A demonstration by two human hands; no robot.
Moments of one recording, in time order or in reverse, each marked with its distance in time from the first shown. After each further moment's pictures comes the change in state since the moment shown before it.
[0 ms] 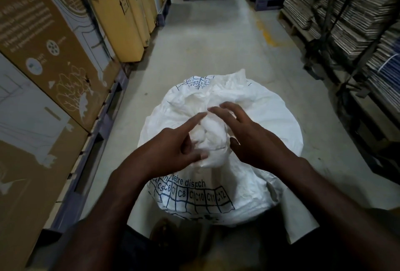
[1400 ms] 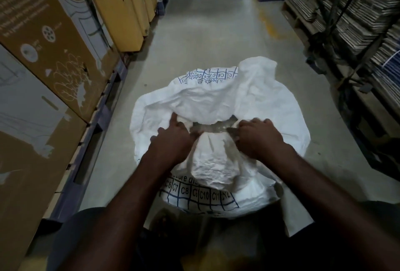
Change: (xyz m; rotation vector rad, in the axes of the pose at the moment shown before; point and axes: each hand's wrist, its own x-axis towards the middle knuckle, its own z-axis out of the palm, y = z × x) left_hand 0.035 -0.033 0.040 0.465 -0.109 -0.437; right_hand 0.013 0.025 0.034 -0.418 -0.331 0.254
